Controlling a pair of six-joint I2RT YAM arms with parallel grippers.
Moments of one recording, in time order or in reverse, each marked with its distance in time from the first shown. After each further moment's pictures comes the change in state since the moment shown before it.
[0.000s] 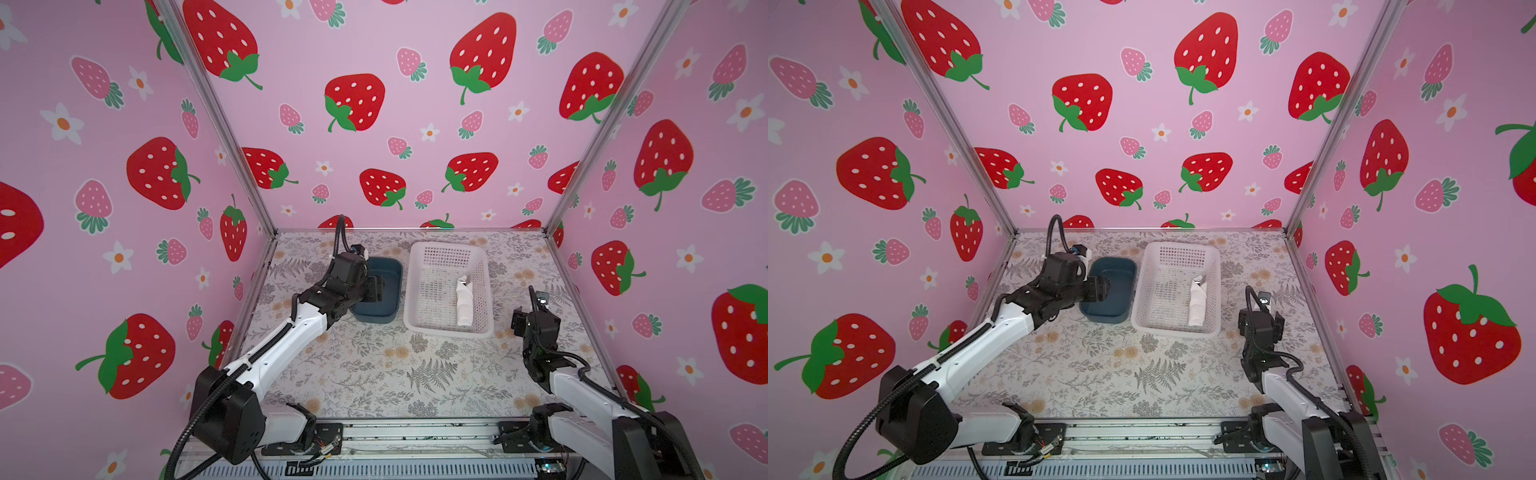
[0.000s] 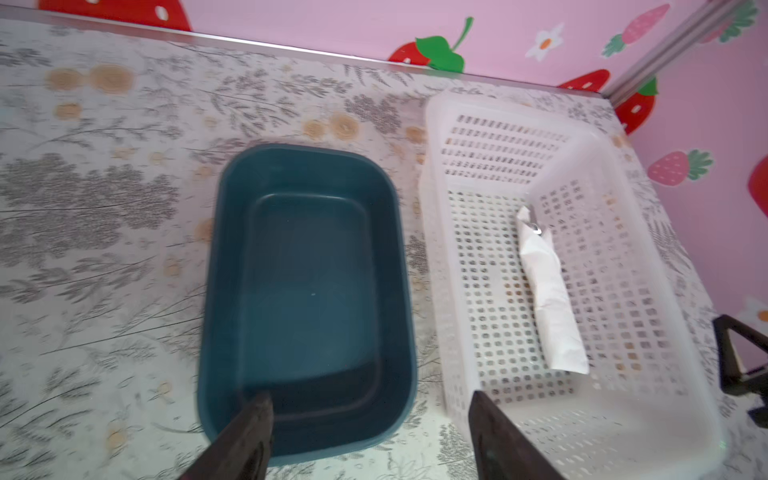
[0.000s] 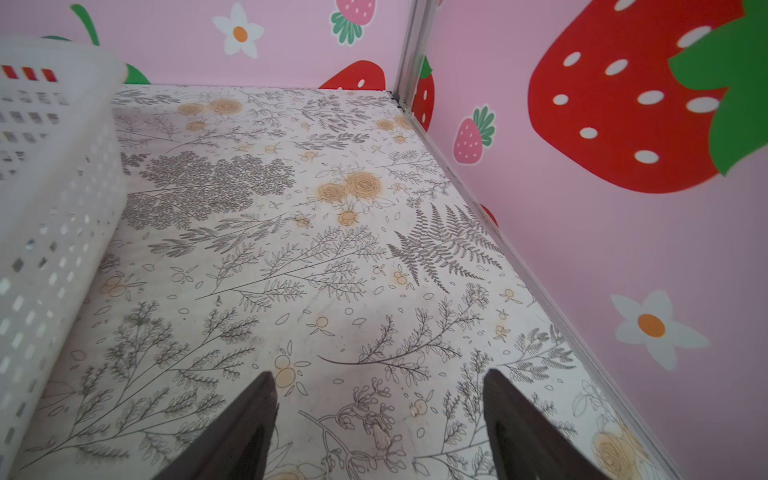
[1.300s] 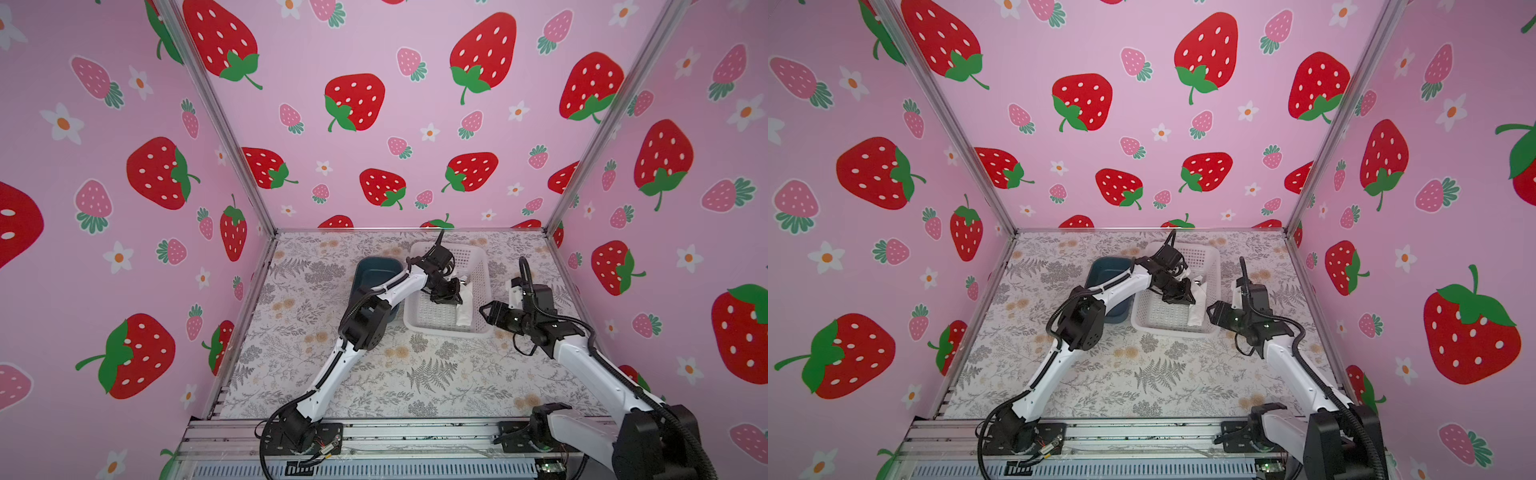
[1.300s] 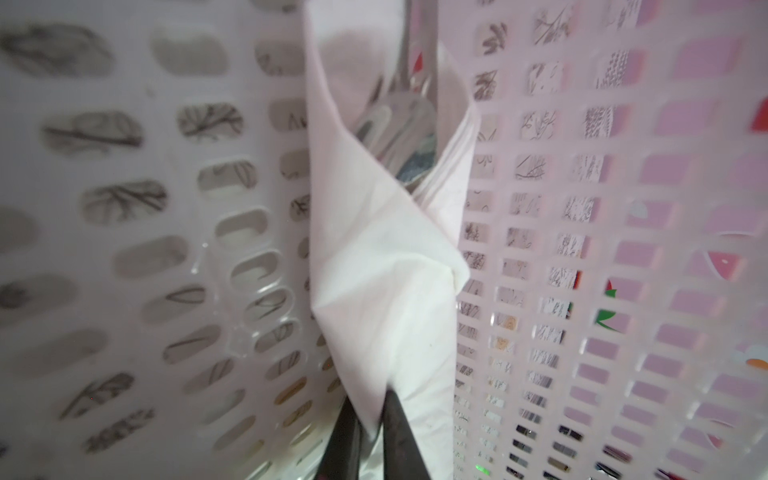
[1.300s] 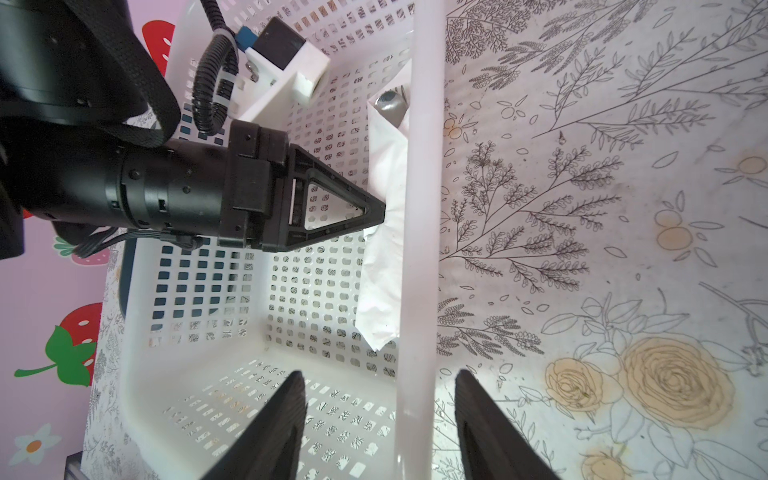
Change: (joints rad) left arm -0.280 1.337 1.278 -0.331 0.648 -0.256; right arm 0.008 0.045 0.408 -0.751 -0.821 0.475
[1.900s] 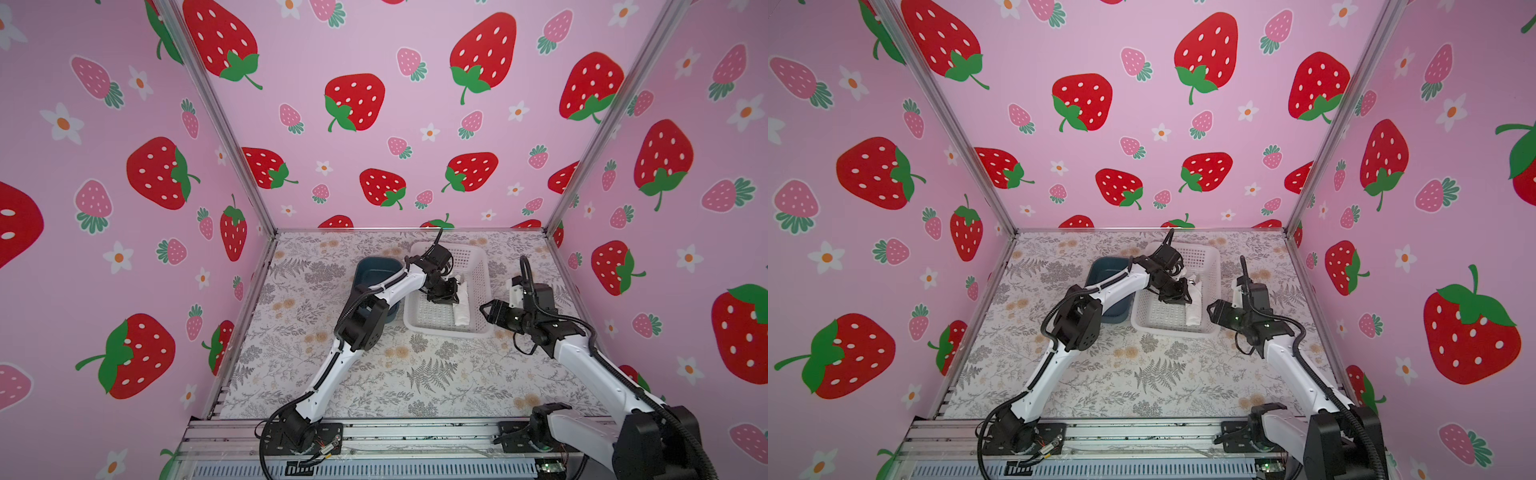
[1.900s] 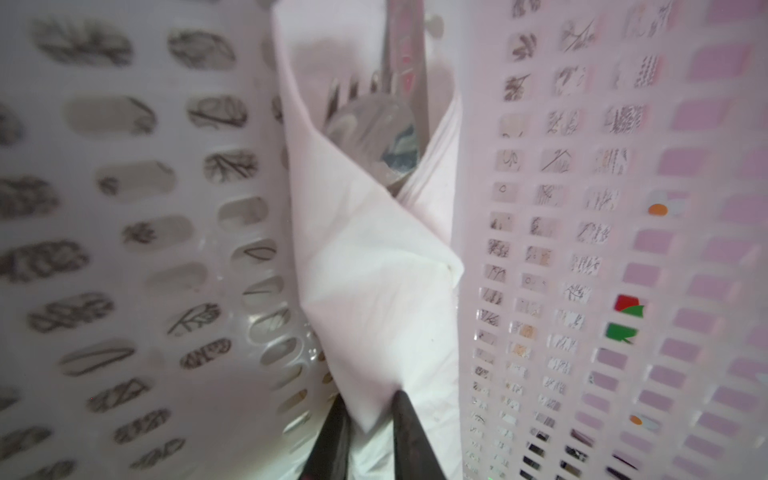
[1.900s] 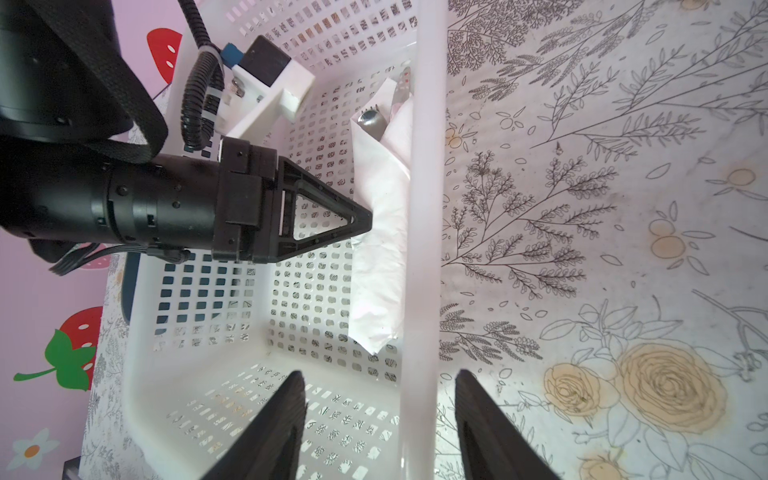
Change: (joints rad) left arm 0.000 -0.054 -0.058 -0.020 -0.076 -0.002; right arm 0.000 -0.003 0.007 0.001 0.007 0.000
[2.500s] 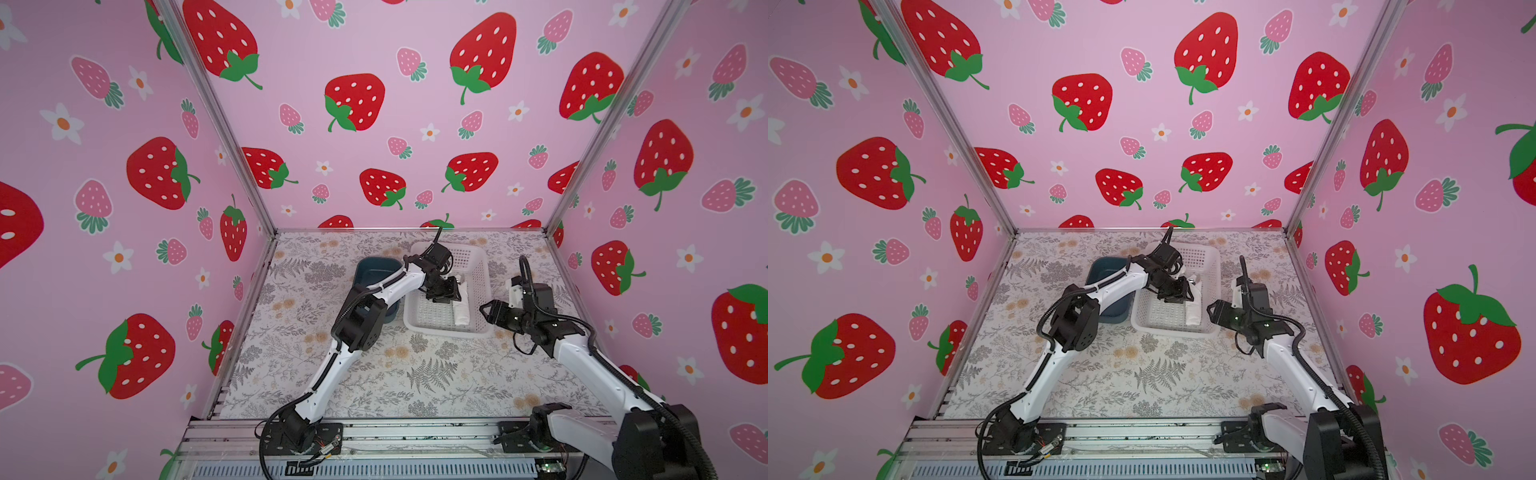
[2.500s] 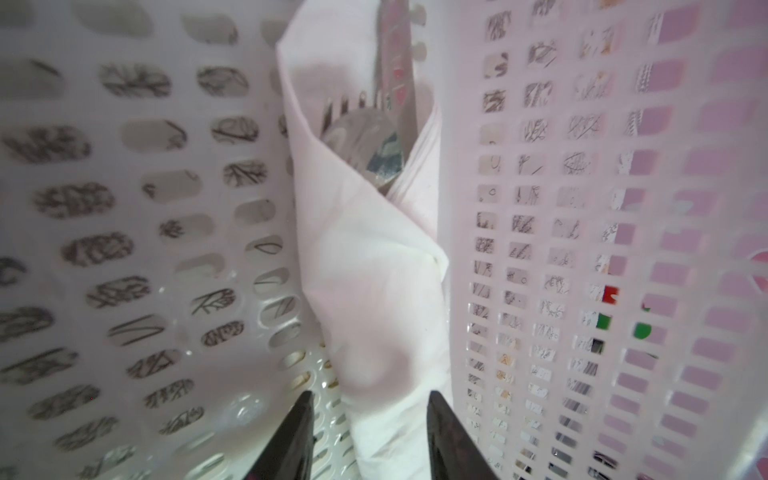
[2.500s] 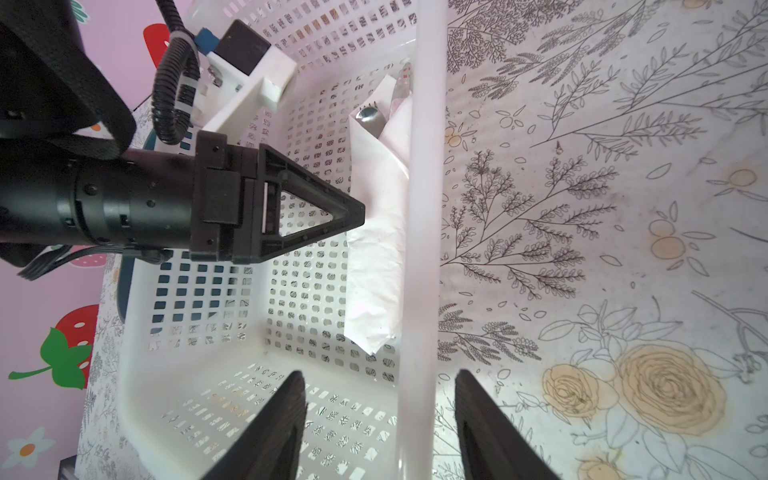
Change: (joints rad) left arm 0.001 -0.040 -0.039 0.015 -0.035 0.015; right arm 0.000 0.006 0.002 0.000 0.000 -0.008
